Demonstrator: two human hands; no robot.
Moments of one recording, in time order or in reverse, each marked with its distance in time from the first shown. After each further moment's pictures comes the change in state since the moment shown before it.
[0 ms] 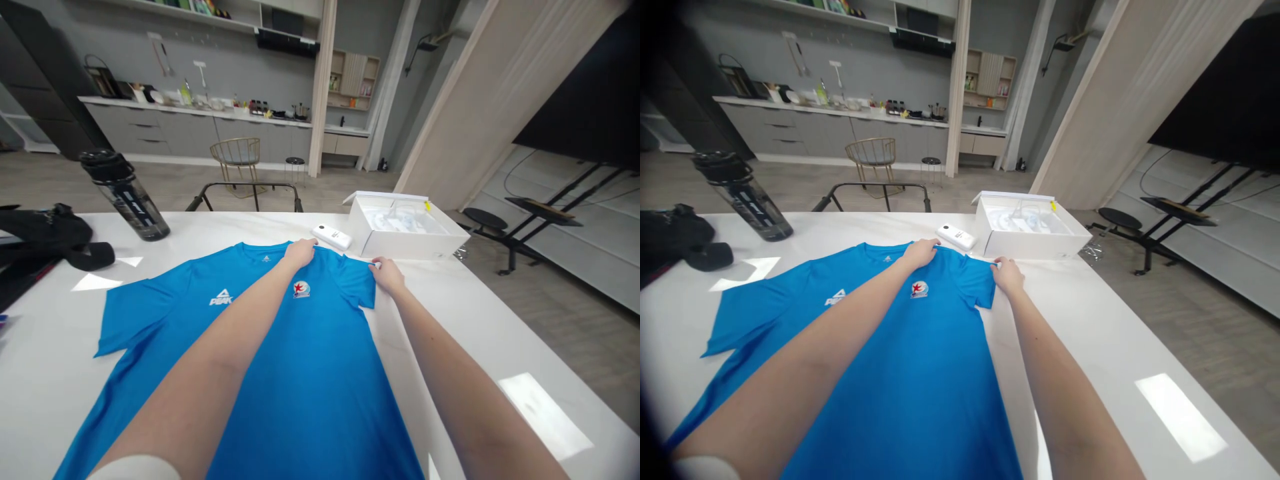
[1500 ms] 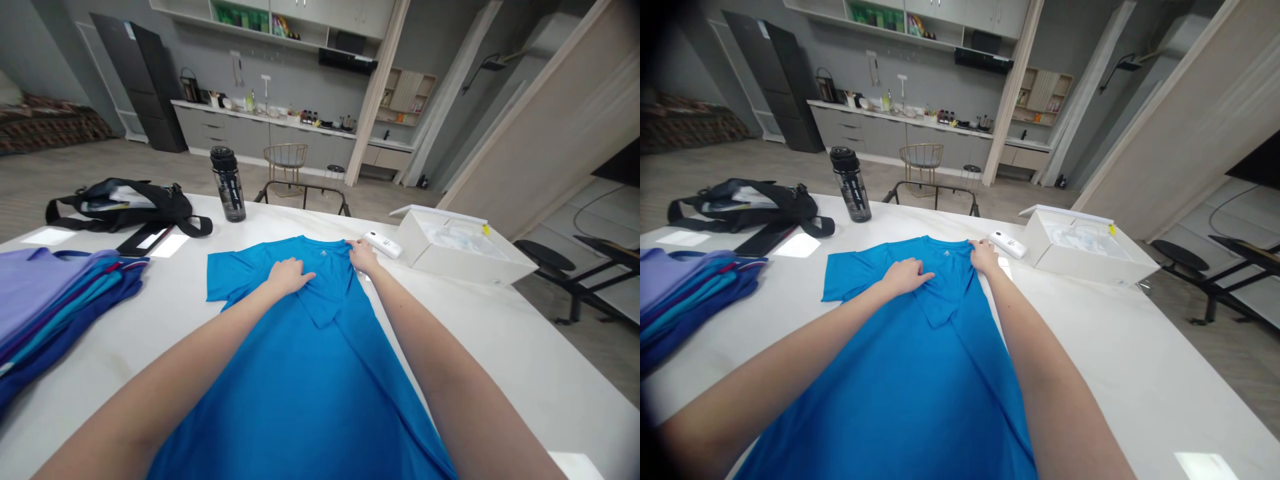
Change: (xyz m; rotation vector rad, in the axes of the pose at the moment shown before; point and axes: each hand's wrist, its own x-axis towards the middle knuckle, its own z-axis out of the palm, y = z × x) left_hand -0.198 -0.121 -0.054 0.067 0.040 -0.236; right_hand -0.043 -0.223 0.050 -0.046 -0.067 -0.508
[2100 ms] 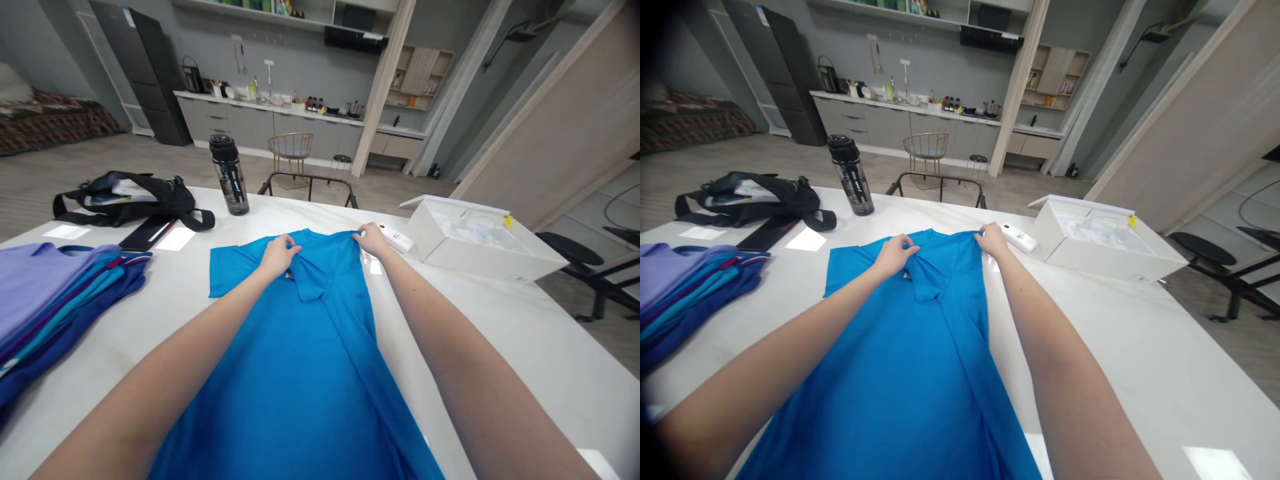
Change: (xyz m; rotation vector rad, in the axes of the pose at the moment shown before) left_hand 0.021 -0.038 -0.009 -0.426 0.252 -0.237; right_hand 0.051 0.011 0.001 0.051 0.102 -0.061
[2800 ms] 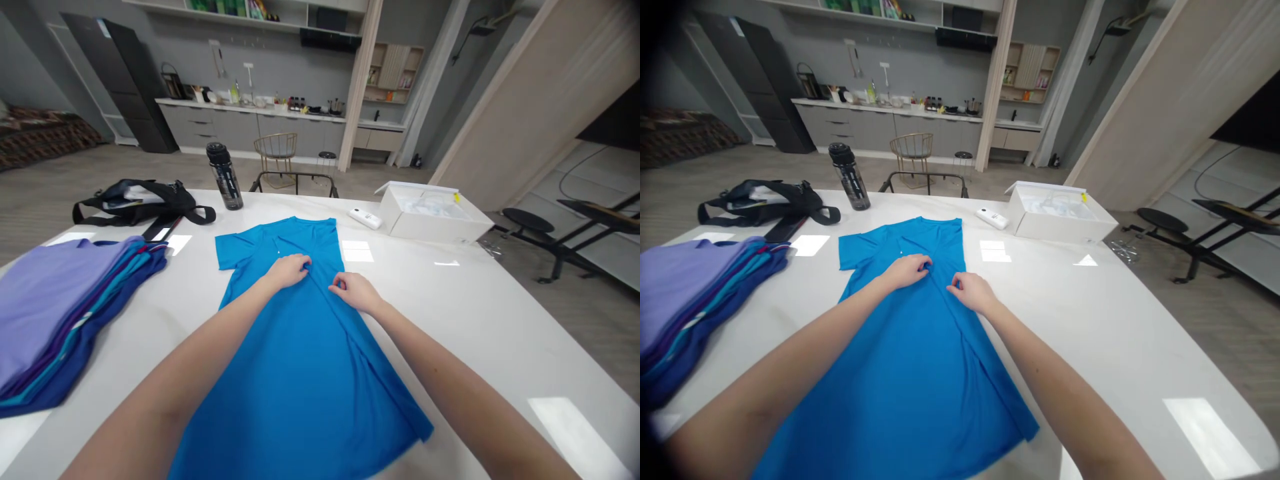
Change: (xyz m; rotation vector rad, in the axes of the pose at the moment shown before) left_hand -0.124 0.039 0.011 0.450 -0.309 0.608; right_hand -0.283 -0.041 -0.048 0.102 -0.229 -0.213
